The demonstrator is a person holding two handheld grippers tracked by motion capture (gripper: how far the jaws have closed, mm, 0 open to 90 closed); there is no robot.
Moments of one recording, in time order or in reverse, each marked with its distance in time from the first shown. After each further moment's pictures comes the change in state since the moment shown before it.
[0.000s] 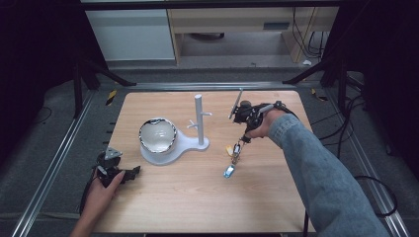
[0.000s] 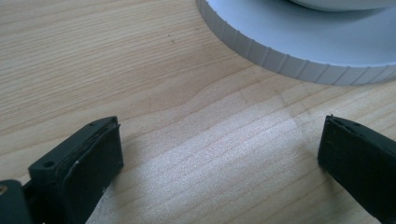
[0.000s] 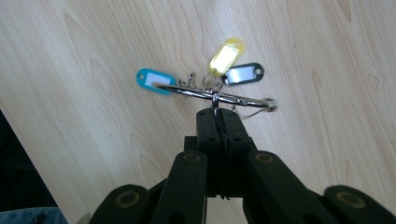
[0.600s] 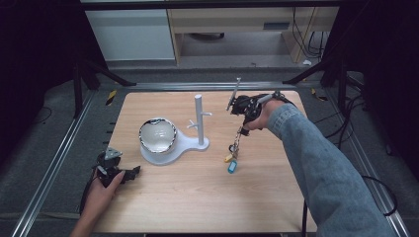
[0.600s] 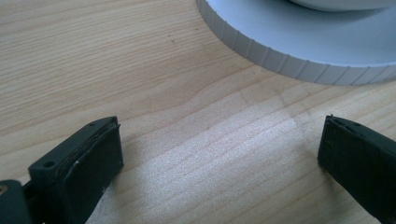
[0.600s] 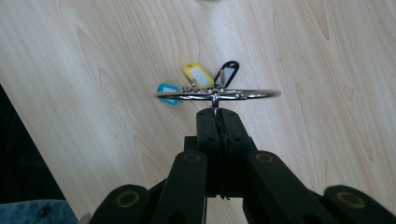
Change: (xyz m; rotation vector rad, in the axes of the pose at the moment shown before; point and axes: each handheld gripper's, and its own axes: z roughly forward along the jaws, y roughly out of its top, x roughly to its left) left arm 0.000 0.000 0.000 0.001 0.000 0.000; right arm -0.002 0.014 -0.026 -0.002 -0.007 -0.018
